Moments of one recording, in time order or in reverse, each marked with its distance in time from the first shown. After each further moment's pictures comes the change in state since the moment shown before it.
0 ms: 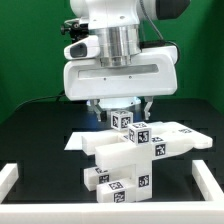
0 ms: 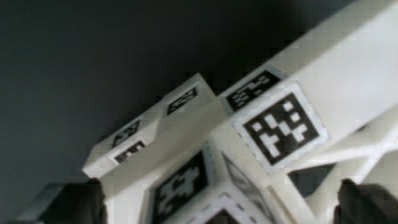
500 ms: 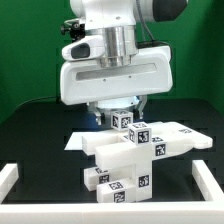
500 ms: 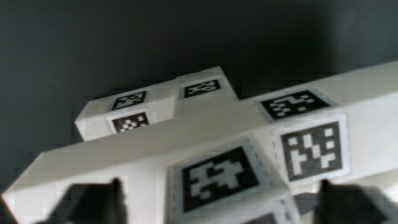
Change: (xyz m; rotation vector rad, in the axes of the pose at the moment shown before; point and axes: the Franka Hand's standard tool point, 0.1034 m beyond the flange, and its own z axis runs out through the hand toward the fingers) arm 0.002 0.006 0.001 -0.007 0.019 -0.120
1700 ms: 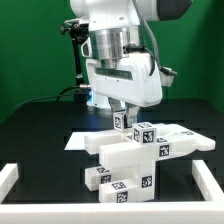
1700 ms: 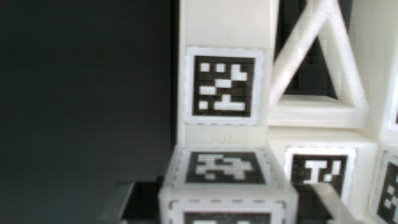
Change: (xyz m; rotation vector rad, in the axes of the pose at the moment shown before) arm 0.005 -0.010 0.001 0.015 -0.015 1.167
